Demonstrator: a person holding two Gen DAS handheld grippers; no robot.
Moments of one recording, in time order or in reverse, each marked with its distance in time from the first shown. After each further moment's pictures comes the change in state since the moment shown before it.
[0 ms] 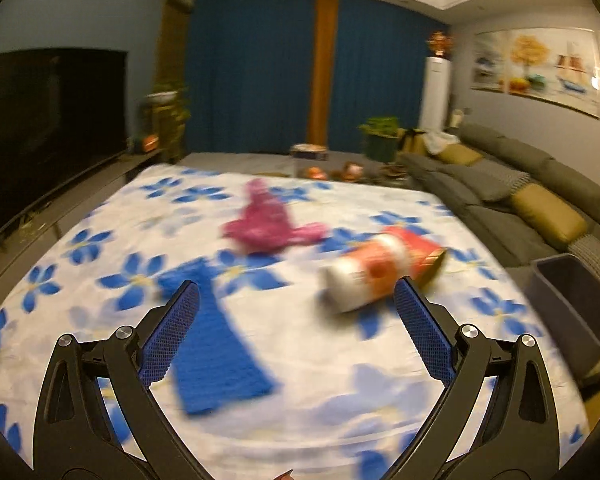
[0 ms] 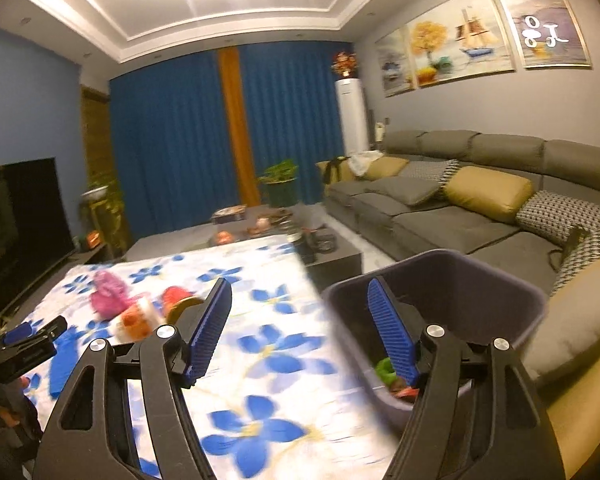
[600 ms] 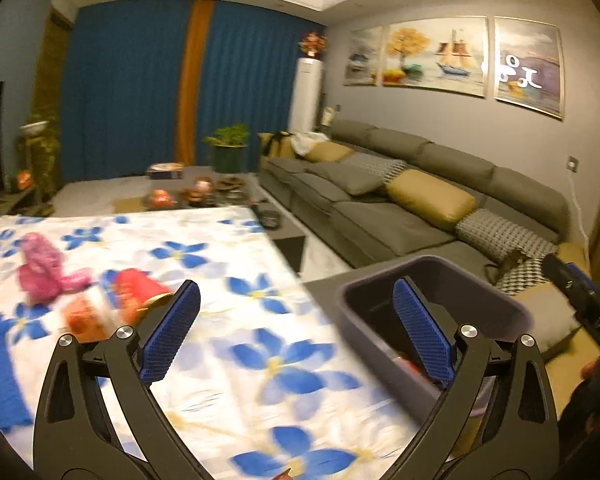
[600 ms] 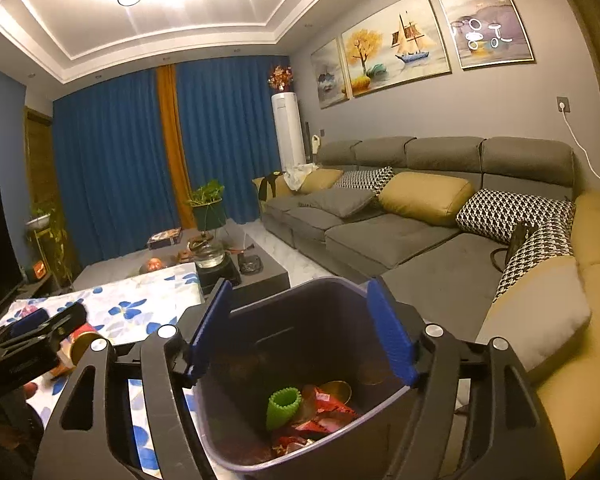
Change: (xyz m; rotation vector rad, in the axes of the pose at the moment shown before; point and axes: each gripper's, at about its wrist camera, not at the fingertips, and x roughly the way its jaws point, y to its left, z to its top) left arm 0.000 -0.224 0.010 0.157 -0.044 -0.443; right arm -0.004 -0.117 0.015 0.079 -0.063 -0.217
